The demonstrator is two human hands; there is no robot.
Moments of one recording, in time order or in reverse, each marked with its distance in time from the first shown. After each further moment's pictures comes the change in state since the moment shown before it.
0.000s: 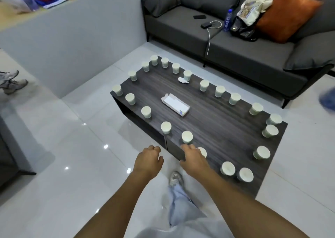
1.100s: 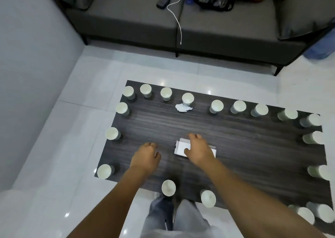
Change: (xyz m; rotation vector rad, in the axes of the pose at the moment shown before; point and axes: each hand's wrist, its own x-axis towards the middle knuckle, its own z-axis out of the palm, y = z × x) left_hand 0.558 -0.129 -0.160 0.030 -0.378 0.270; right_hand 0.483 -0.121 -0.147 0.303 0.064 0.498
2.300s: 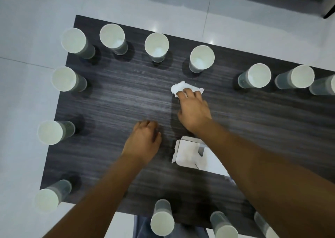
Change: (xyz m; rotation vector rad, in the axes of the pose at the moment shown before) left_hand 0.223 -0.045 0.127 -0.121 -0.081 0.043; right_hand 0.286 0.046 0.096 -0.285 0.063 -0.139
